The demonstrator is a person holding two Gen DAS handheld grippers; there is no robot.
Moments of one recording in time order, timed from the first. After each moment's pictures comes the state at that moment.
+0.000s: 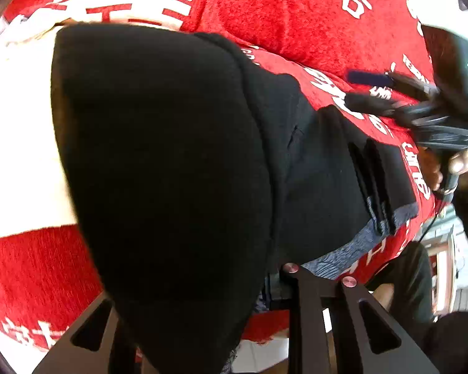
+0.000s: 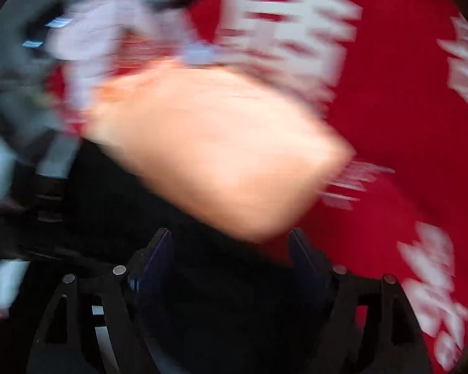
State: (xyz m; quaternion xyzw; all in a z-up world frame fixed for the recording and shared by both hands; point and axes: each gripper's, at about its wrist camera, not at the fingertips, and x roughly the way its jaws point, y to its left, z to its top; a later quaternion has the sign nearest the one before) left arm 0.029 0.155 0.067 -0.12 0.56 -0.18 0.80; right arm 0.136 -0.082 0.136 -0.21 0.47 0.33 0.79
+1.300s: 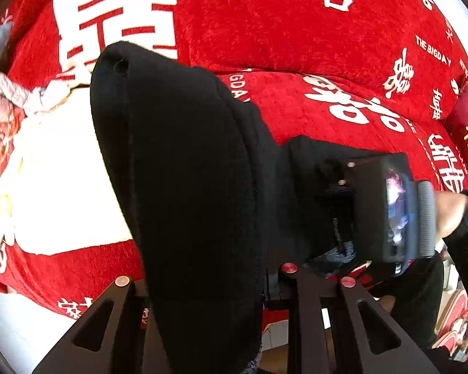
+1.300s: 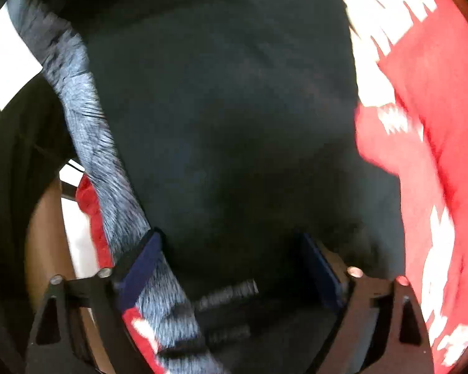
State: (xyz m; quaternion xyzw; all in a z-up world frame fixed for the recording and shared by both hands) left arm 0.058 0.055 0.160 -0.01 0.57 -0.10 0.82; right arm 0.060 -0.103 0.057 -0.37 0.49 0.46 0.64
